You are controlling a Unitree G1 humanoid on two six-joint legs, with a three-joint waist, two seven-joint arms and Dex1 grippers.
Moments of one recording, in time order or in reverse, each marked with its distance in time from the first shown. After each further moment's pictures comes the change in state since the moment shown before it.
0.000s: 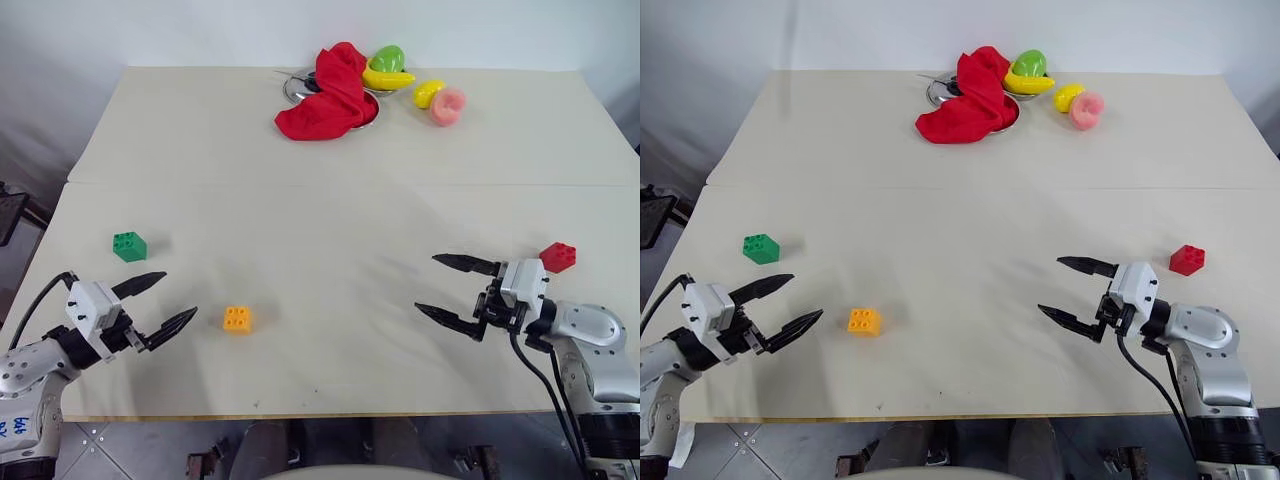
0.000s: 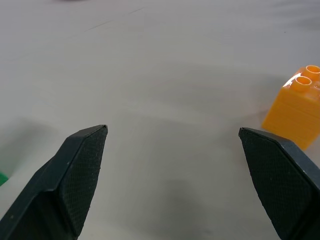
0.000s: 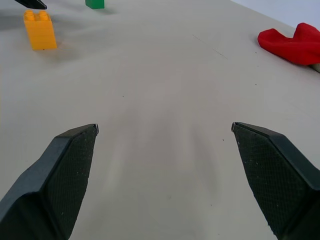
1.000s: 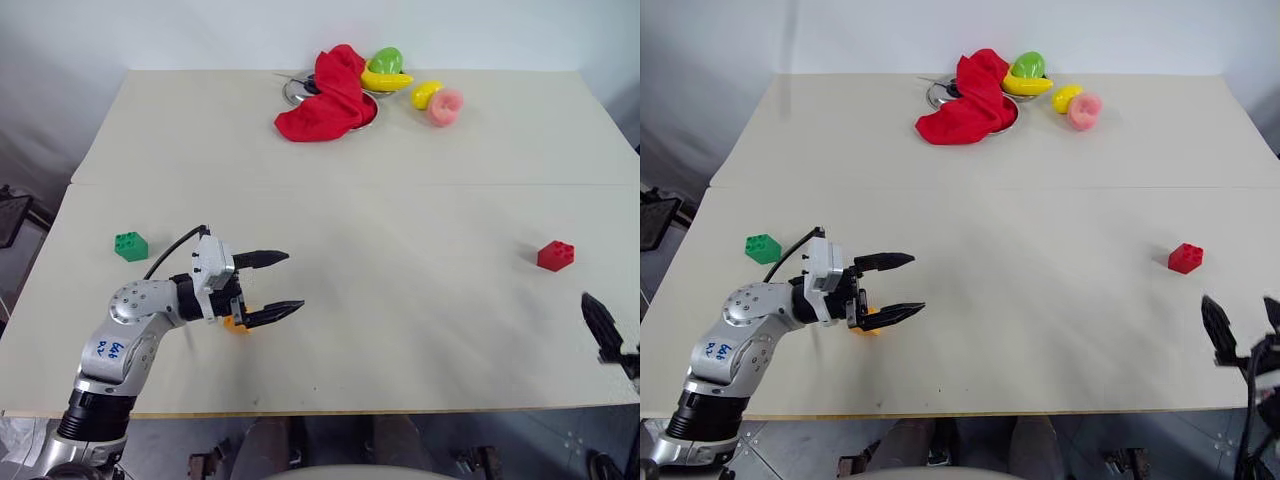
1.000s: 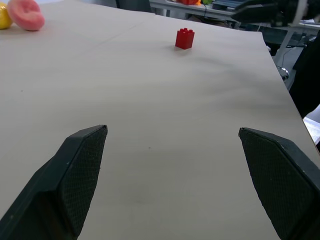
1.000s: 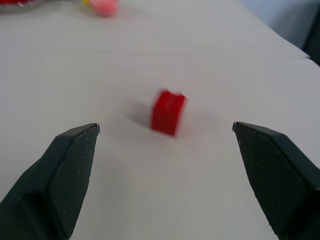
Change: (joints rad) left arm -0.347 -0.080 -0.404 -0.246 -0.080 0.342 -0.010; right arm 0.441 0.058 -0.588 -0.416 0.274 0.560 -0.805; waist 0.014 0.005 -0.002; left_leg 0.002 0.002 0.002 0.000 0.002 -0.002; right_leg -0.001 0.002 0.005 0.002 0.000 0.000
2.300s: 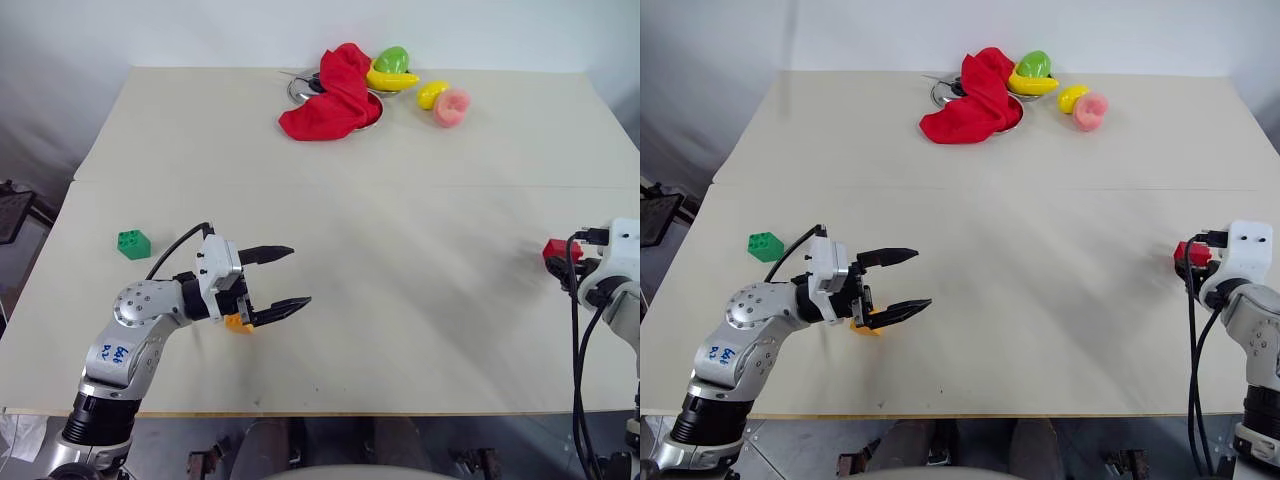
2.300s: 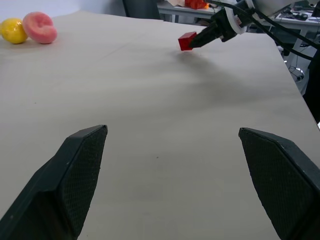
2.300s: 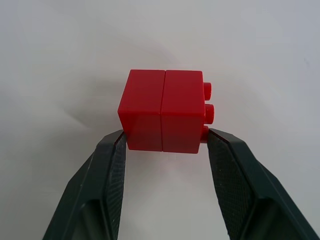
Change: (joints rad) left arm 0.005 -0.024 -0.009 -0.051 0.030 -0.018 0.052; right arm -0.589 -0.148 0.269 0.368 -0.236 0.483 -0.203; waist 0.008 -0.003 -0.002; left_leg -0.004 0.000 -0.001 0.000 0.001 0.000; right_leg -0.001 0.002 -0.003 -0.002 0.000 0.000
